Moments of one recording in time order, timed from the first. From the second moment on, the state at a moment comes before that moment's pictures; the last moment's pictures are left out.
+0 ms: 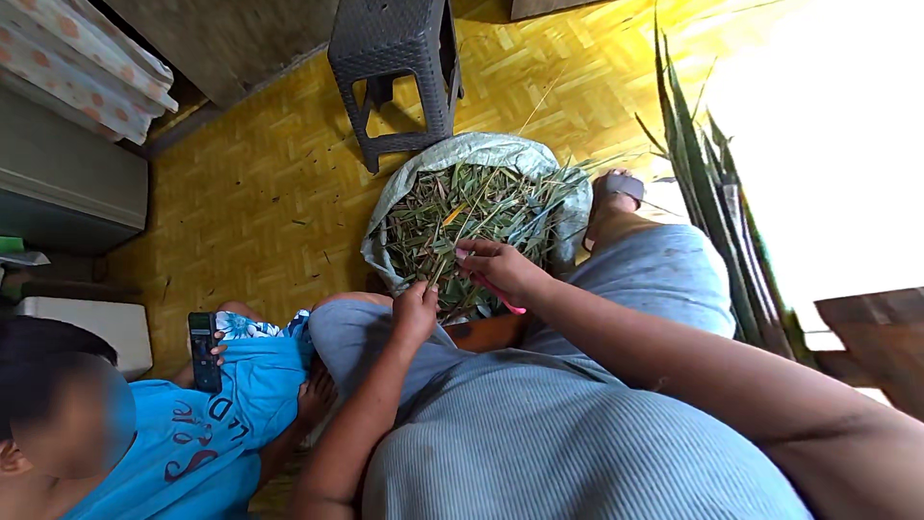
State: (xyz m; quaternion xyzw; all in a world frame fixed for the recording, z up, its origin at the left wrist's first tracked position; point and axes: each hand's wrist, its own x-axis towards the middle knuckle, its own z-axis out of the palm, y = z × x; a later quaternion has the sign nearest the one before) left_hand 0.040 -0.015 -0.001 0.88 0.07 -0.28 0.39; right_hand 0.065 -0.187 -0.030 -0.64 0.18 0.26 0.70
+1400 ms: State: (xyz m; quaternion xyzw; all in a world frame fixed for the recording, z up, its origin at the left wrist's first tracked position) left_hand 0.056 -0.037 -0.017 0.76 0.13 -0.23 0.59; right_hand 0.055 -0.203 -0.047 -0.75 0.11 0.17 0.63
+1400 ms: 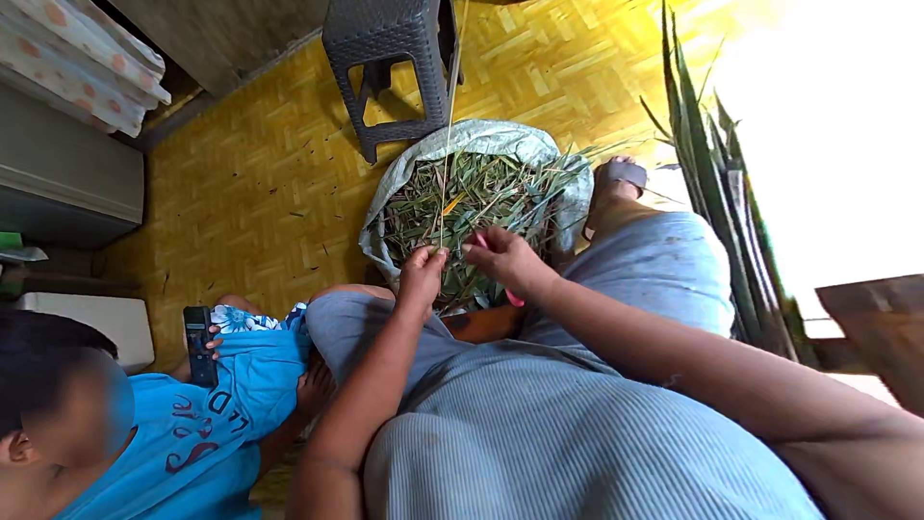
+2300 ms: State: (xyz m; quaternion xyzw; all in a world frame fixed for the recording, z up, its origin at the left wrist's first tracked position) left_hand 0.044 -0.049 0.027 0.97 -0.21 -0.13 0.05; right_hand 0.066 -0.284 -0.049 -0.91 -0.14 0.09 0.39
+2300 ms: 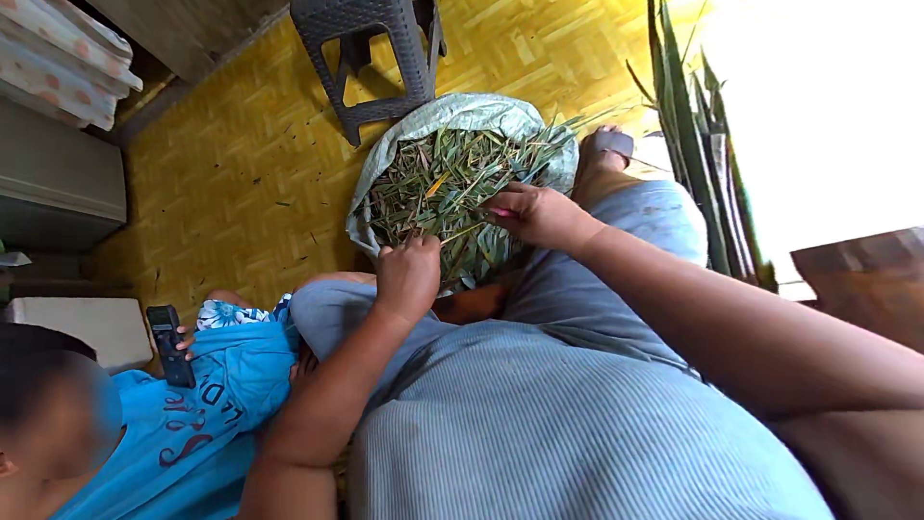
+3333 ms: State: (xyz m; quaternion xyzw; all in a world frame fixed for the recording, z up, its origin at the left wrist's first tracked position) left_hand 0.040 -0.019 -0.029 0.80 0.10 -0.35 0.48; right_hand 0.068 -0.219 -0.083 -0.94 -0.08 0.21 0.27
